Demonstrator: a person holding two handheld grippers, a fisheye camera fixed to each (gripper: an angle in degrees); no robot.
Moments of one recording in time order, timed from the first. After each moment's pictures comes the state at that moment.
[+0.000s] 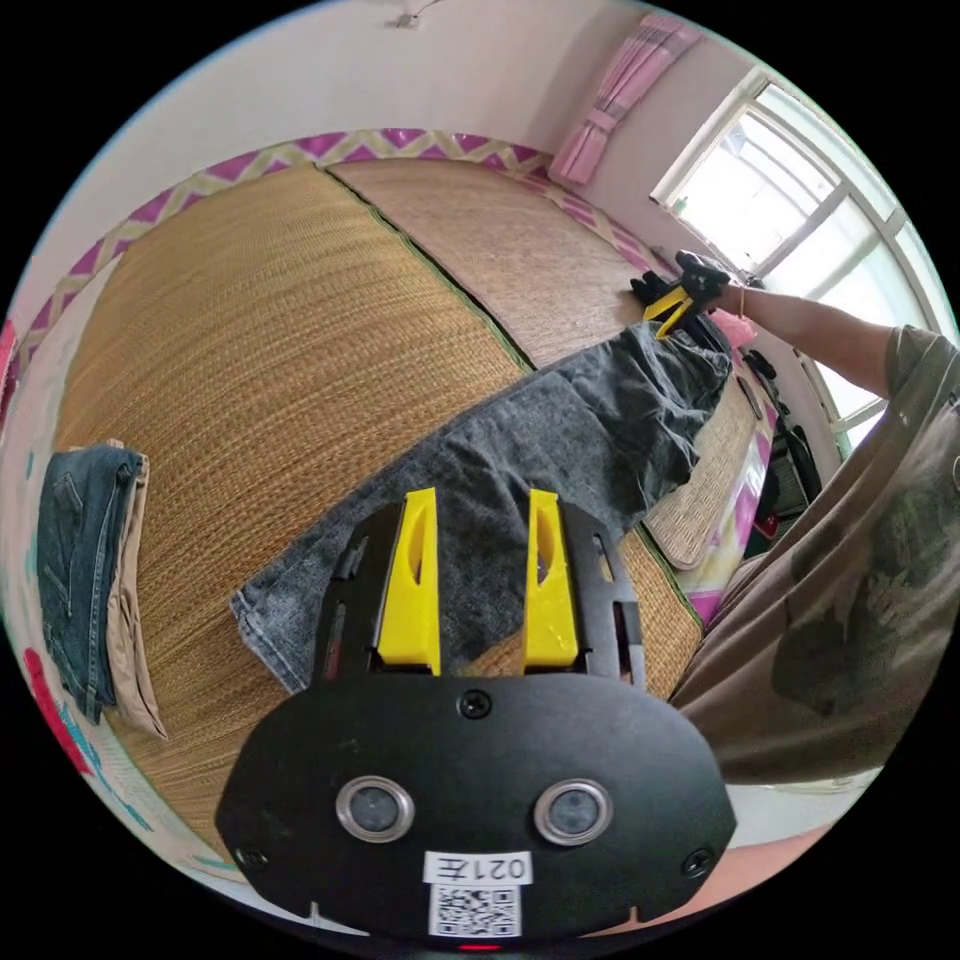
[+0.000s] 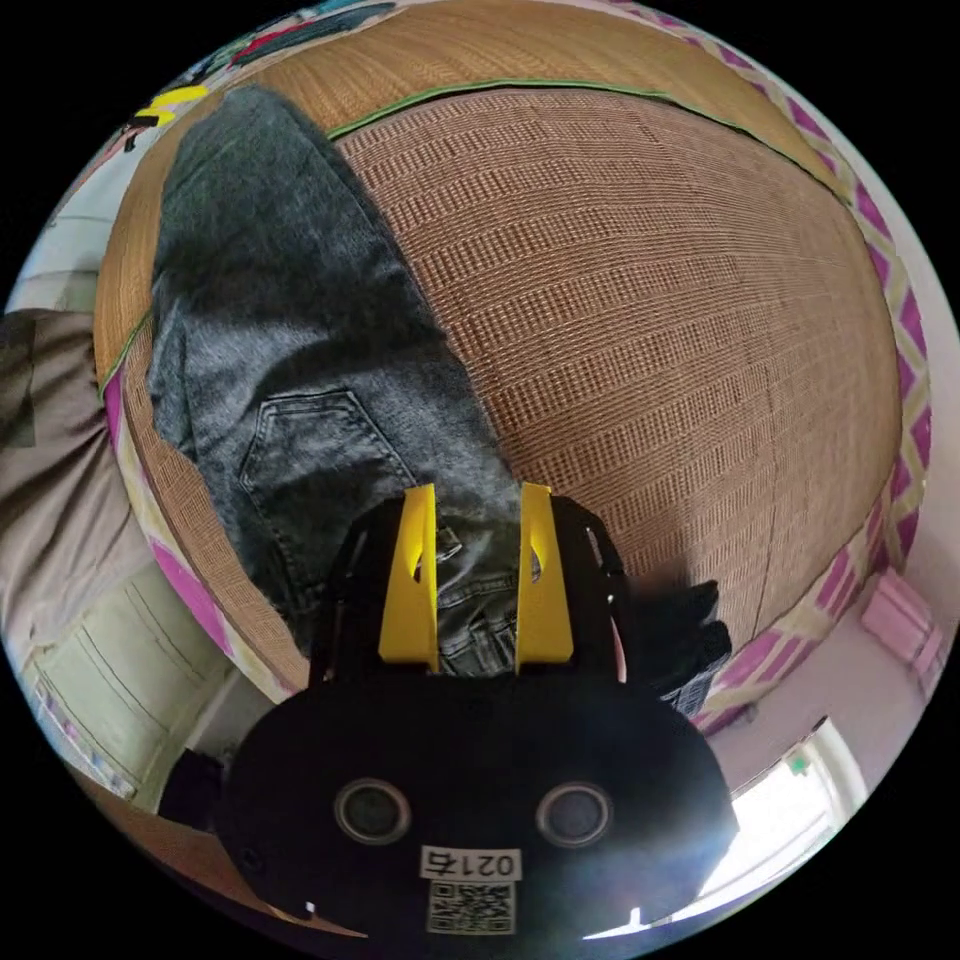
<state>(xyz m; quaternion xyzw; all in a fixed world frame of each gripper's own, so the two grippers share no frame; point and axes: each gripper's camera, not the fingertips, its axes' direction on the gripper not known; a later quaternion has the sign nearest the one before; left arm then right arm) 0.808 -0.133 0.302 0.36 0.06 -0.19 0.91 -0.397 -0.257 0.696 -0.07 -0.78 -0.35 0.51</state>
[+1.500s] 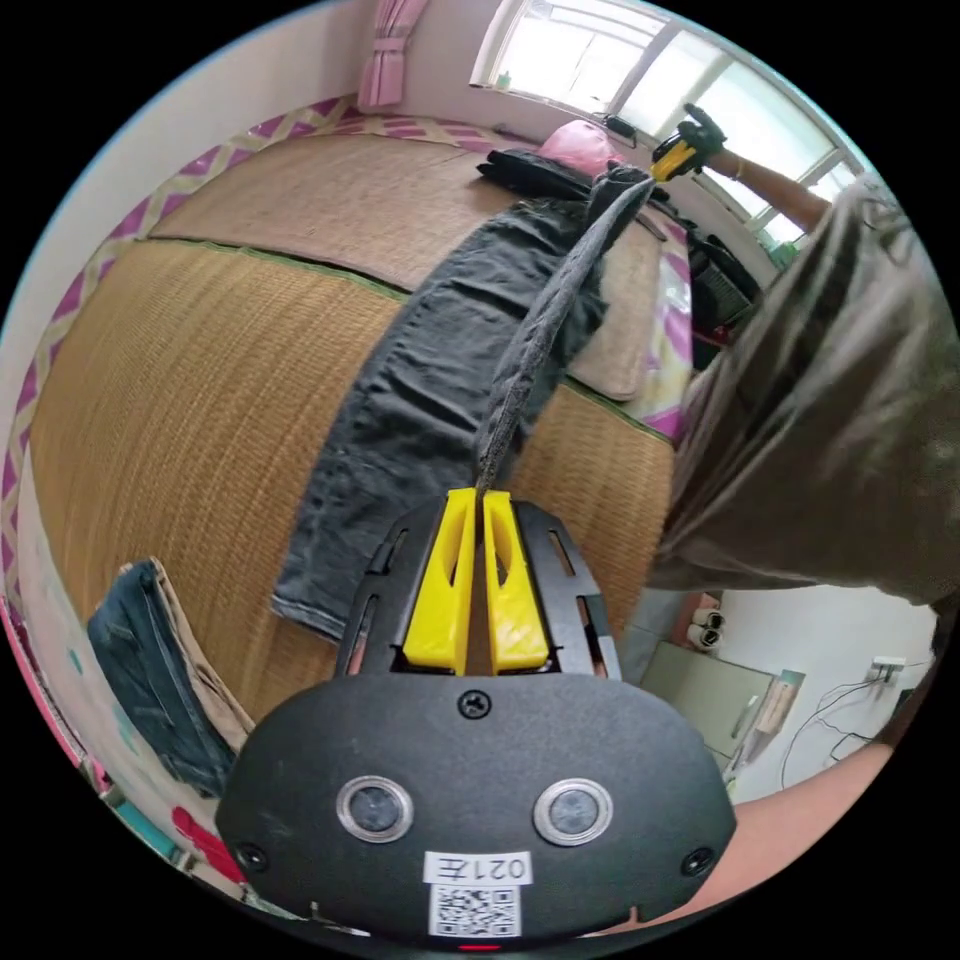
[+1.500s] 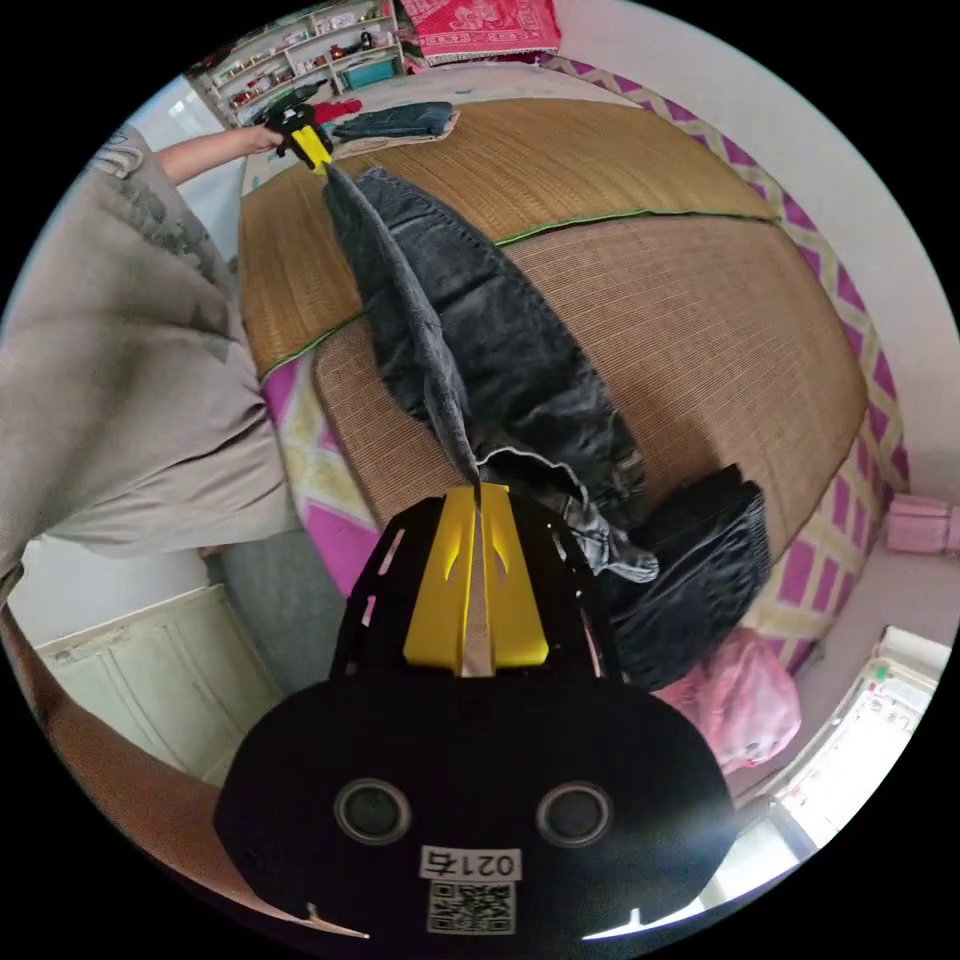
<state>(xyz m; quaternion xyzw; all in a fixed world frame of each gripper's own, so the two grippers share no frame) 0.842 -0.108 0.232 0.25 0.03 0.05 0.97 -0.204 -0.102 0.762 -0.06 -0.85 -0.20 0.49</state>
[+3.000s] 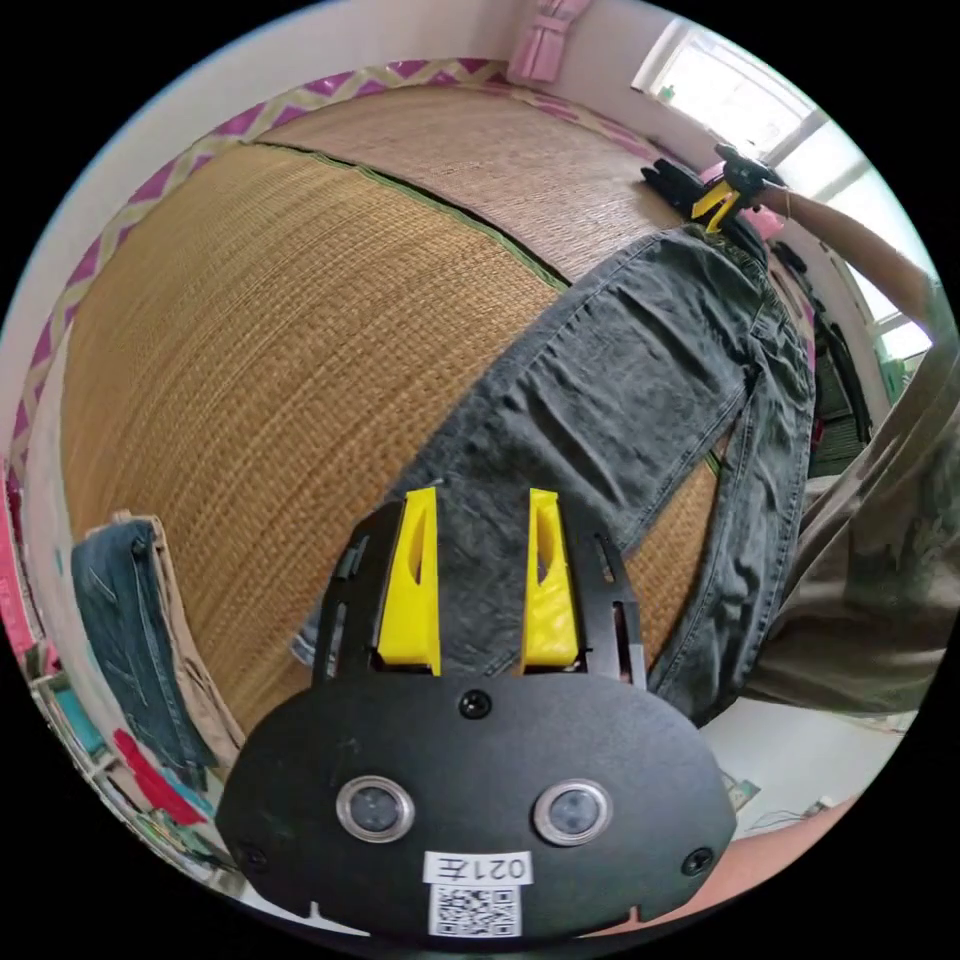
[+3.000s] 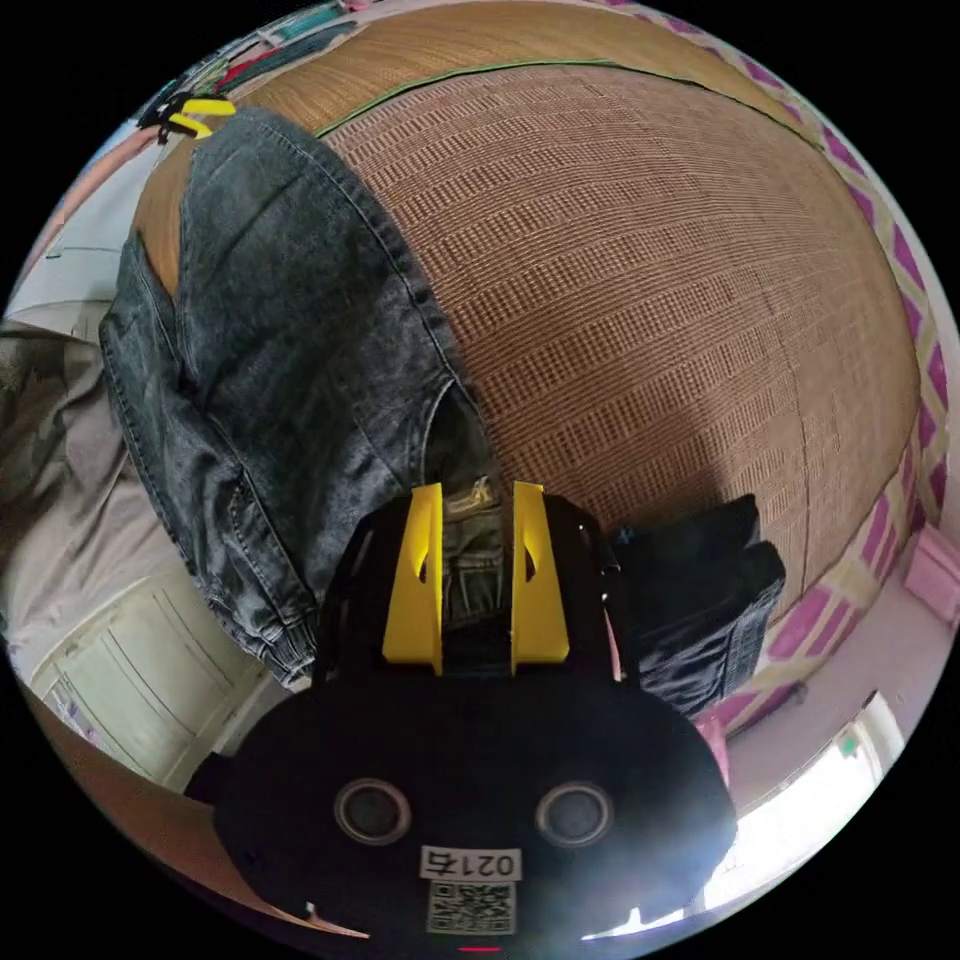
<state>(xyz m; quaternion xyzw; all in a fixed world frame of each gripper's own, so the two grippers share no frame) 0.752 -0.290 0.211 0.23 0.00 -0.11 0.97 -0.536 -0.185 0.820 -0.11 -0.82 -0.32 0.47</state>
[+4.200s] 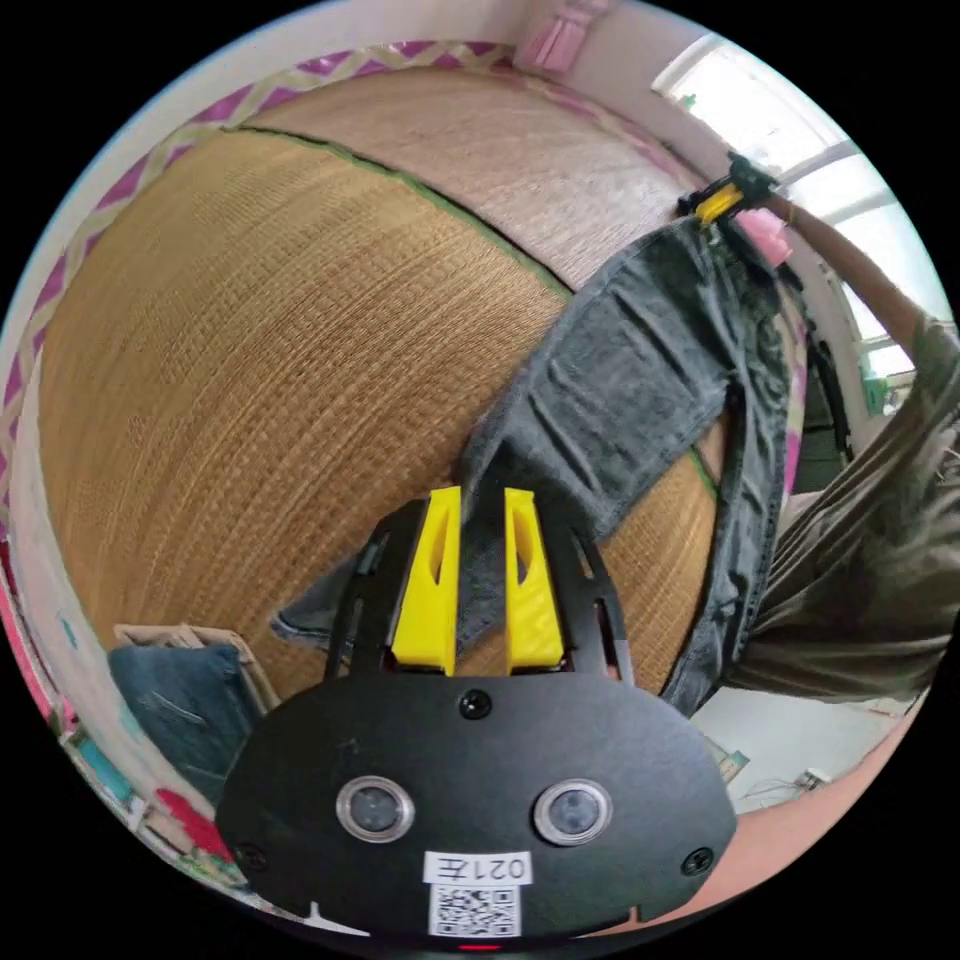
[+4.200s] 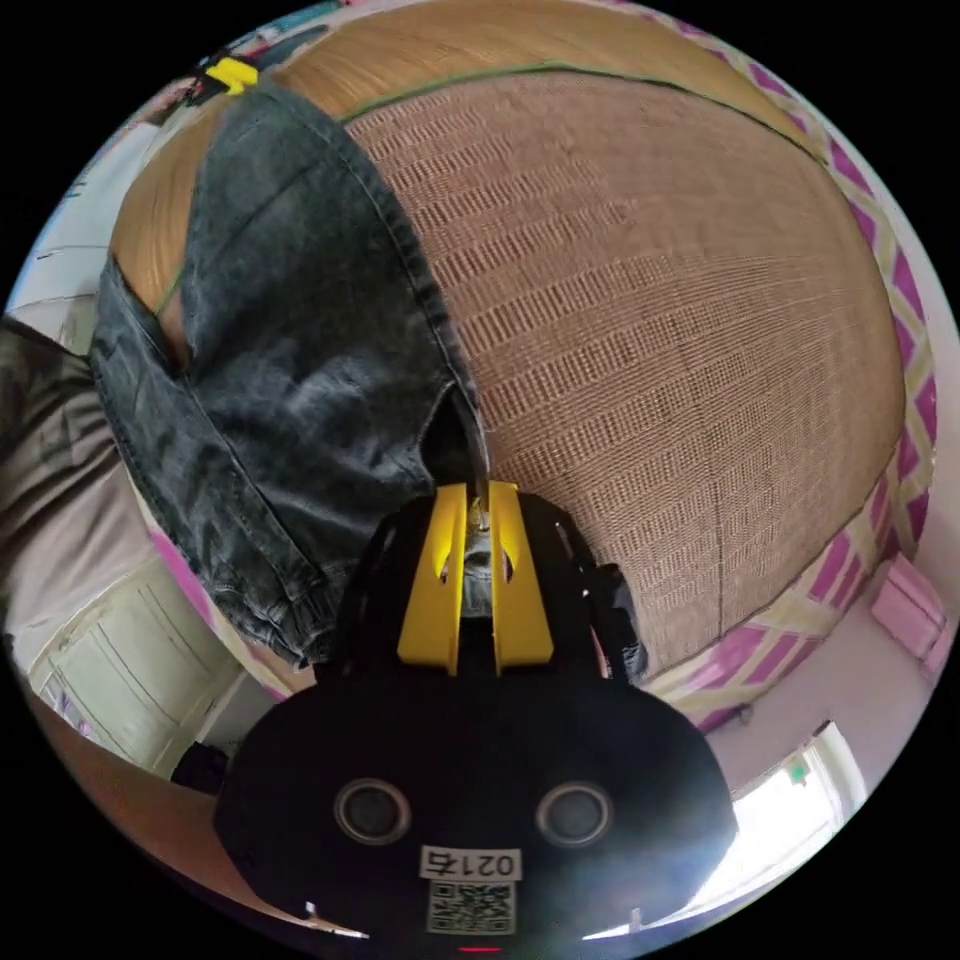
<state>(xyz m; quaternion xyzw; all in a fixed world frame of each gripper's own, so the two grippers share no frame) 0.650 -0.457 0.041 0.25 0.06 -0.10 0.96 -0.565 -0.206 0.852 -0.09 -0.82 -0.29 0.49</state>
